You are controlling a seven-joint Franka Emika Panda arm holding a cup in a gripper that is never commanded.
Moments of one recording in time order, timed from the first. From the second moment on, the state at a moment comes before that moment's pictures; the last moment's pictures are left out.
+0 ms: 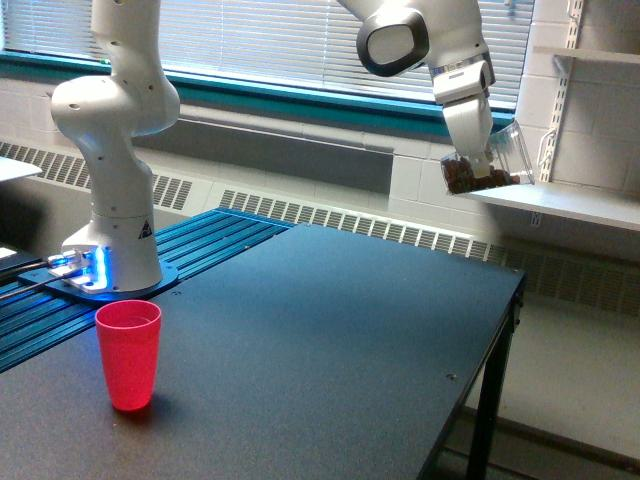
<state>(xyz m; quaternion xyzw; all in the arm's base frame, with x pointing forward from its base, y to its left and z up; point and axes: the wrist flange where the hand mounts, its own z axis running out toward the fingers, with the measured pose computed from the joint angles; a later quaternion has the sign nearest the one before) 0.606 0.076 0.421 -0.93 0.31 -0.16 0.12</state>
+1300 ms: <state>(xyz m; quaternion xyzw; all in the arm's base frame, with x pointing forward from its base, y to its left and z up) 0.520 -0.008 0.419 -0.90 0.40 -0.19 0.03</state>
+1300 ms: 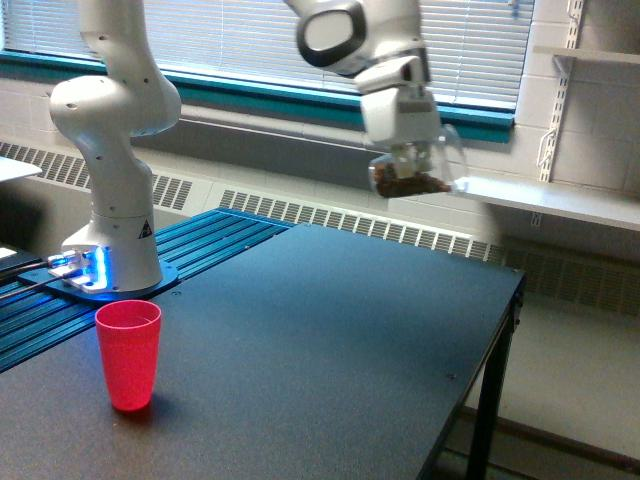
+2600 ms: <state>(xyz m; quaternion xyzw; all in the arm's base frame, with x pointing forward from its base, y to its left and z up) 0.331 -0.148 0.394 -0.75 0.64 -0.17 -0.03</state>
